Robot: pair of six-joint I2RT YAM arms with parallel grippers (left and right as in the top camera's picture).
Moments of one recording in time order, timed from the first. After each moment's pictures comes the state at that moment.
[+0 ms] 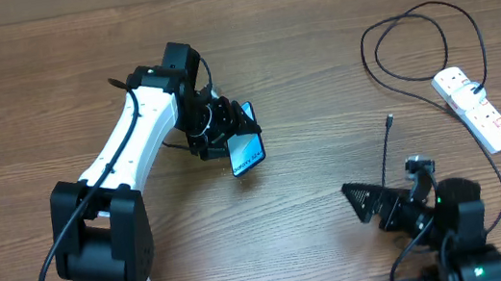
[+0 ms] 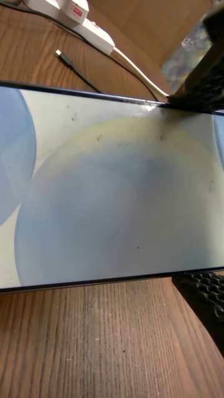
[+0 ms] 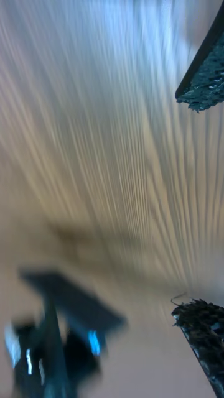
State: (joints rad) left arm -0.29 1.92 1.49 -1.07 0.60 -0.57; right arm 0.03 0.37 0.25 -0.55 -0.53 0.56
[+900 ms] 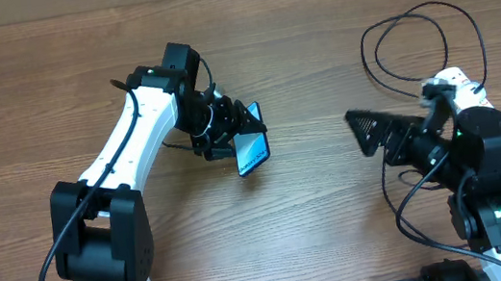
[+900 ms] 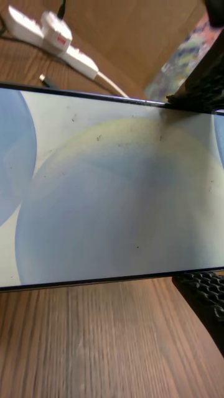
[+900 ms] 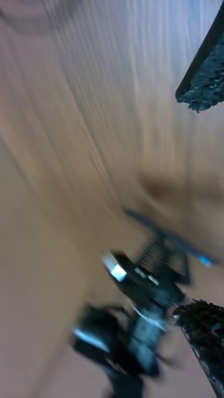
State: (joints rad) left arm -0.29 1.92 1.49 -1.07 0.70 -0.58; right arm 0.04 0.79 0.69 -0.40 -0.53 0.55
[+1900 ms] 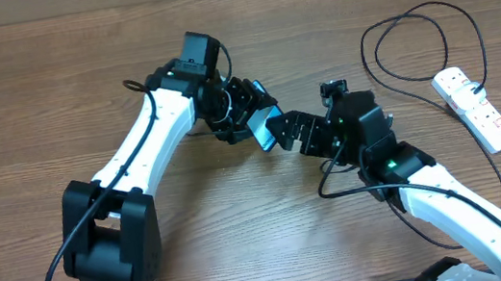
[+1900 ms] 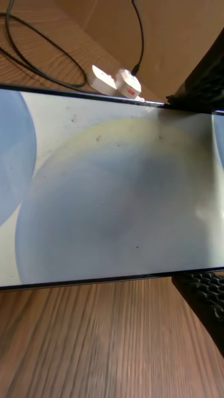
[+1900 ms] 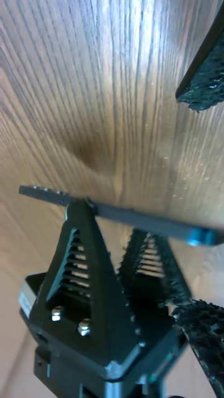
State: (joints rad) left arm -0.38 1.92 1.49 -0.79 0.59 -1.03; right arm 0.46 1.33 0.69 0.03 -0.28 0.84
